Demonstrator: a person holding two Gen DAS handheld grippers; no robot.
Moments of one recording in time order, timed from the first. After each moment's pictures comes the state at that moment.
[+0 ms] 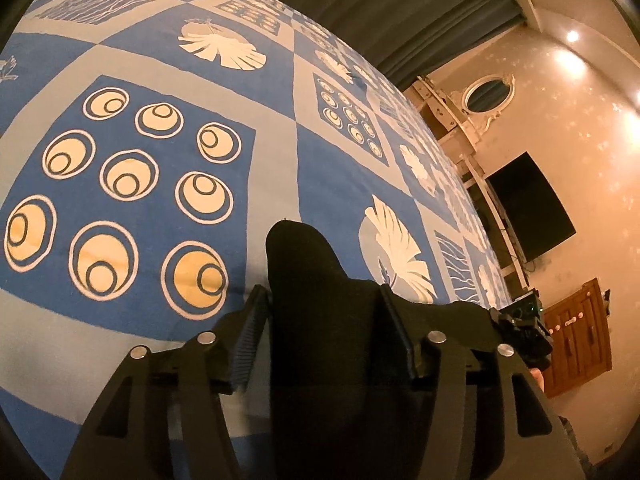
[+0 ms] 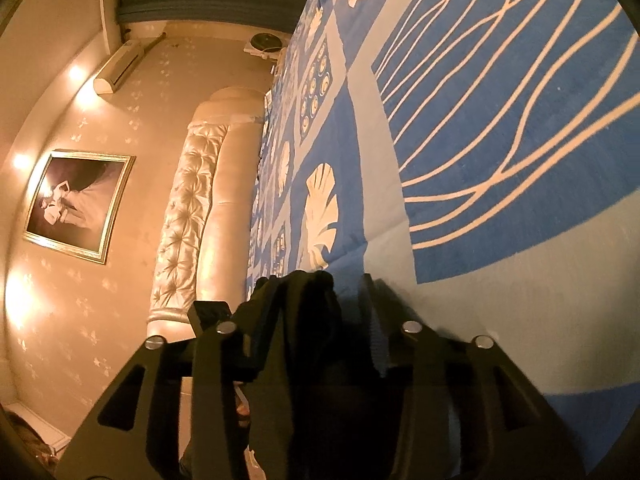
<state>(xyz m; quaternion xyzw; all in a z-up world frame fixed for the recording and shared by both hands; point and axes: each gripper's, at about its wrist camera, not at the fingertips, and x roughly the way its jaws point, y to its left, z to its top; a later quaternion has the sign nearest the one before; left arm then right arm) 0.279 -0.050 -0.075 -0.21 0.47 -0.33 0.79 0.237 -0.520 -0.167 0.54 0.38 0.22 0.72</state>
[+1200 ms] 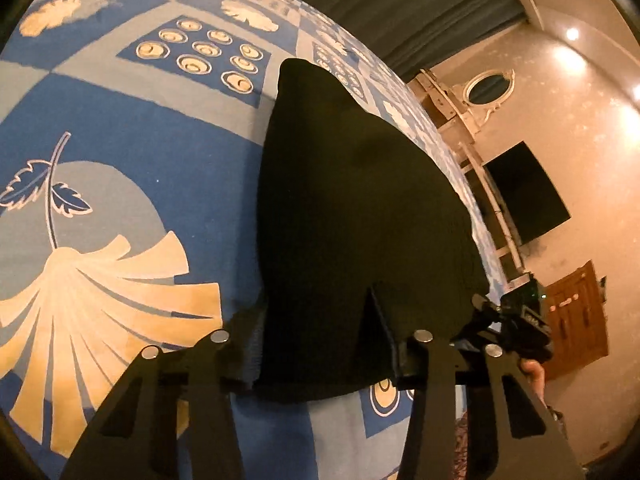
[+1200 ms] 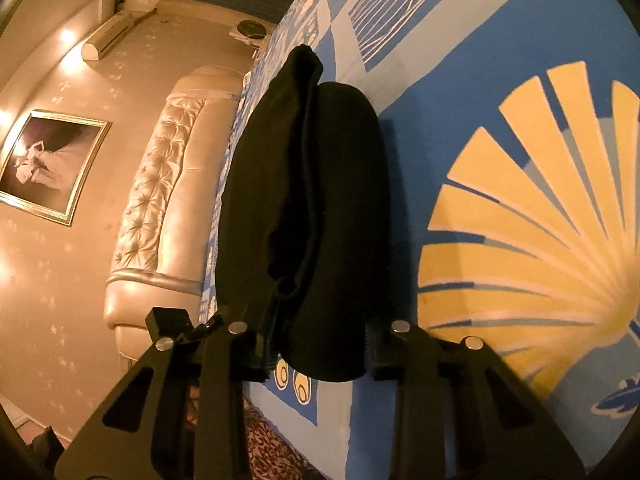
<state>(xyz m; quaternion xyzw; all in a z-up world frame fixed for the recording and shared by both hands) 0.116 -0.018 -0.073 -0.21 0.49 -0.31 0.79 0.080 -0.466 -0.154 0.48 0.41 0.18 0.75</state>
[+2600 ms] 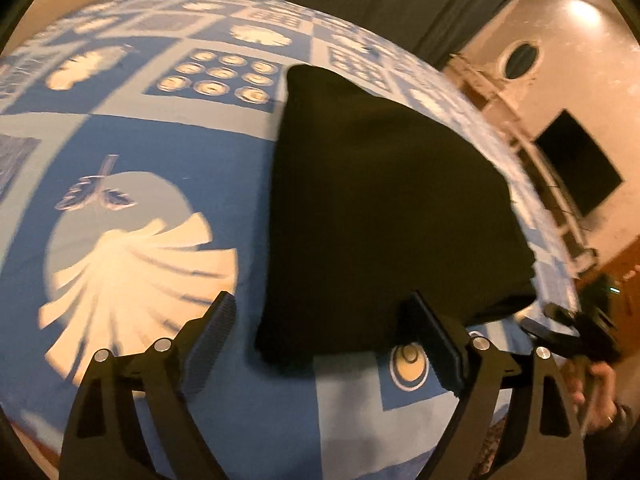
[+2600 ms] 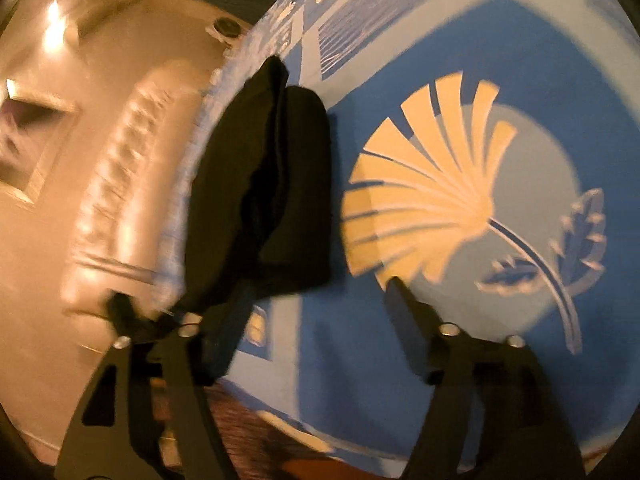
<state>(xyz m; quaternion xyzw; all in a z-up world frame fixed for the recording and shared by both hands) 0.069 -0.041 -0.051 -0.09 0.48 -0.21 0.85 0.016 -0.477 -0.122 0.38 0.45 0.08 0.80</state>
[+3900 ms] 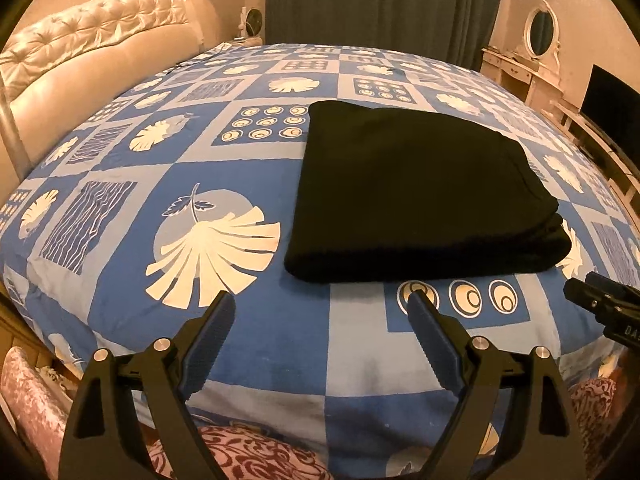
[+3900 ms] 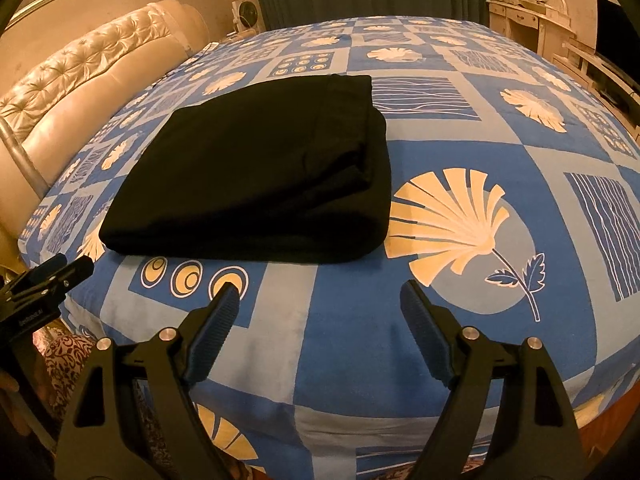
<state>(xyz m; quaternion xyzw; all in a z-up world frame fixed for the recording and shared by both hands) -0.014 -0.068 -0.026 0.04 0.41 -0.10 0.91 -0.008 -0.362 -0.078 0.11 0.42 -0.02 0.90</state>
